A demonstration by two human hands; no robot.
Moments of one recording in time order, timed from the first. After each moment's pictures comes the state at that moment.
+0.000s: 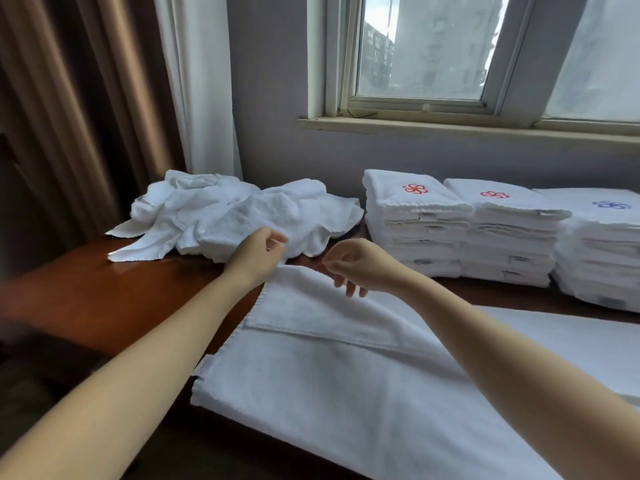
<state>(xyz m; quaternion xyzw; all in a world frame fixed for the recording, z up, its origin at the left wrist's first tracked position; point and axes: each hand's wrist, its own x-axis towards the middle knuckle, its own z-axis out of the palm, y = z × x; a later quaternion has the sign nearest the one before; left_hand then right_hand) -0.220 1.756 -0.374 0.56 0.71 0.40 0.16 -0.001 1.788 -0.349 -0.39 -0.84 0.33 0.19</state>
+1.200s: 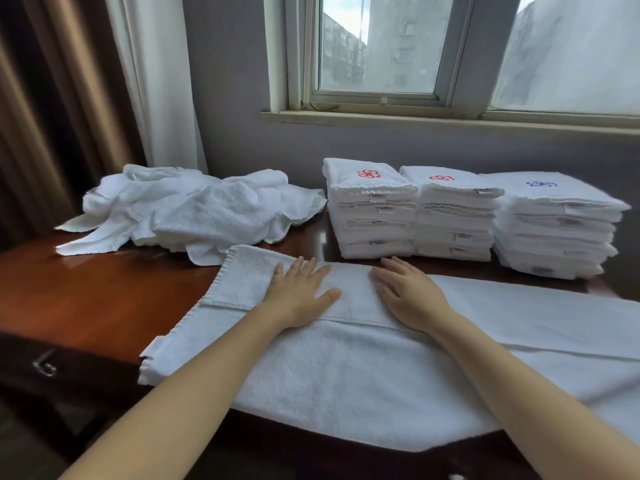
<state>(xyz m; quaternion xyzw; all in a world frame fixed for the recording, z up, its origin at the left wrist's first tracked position) -0.089 1.756 -0.444 0.74 0.67 0.04 0.05 0.148 1.792 -0.444 -0.51 -0.84 0.03 0.17</state>
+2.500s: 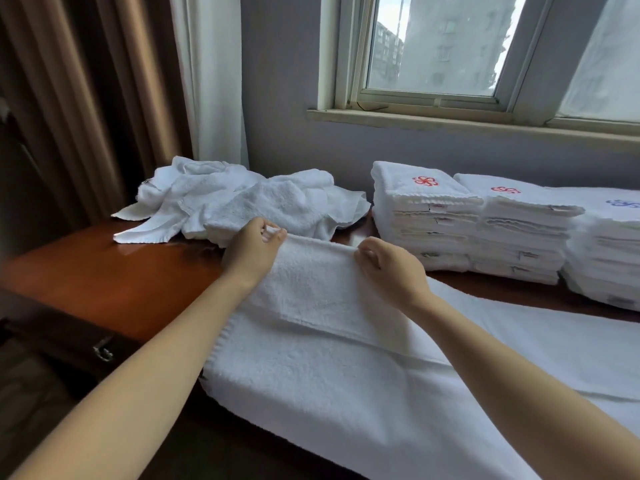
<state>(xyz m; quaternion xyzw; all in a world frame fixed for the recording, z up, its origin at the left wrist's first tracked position) -0.216 1.735 -0.388 0.51 0.71 0.48 0.07 0.022 1.797 -0.403 -0.45 -0.83 0.05 0.33</state>
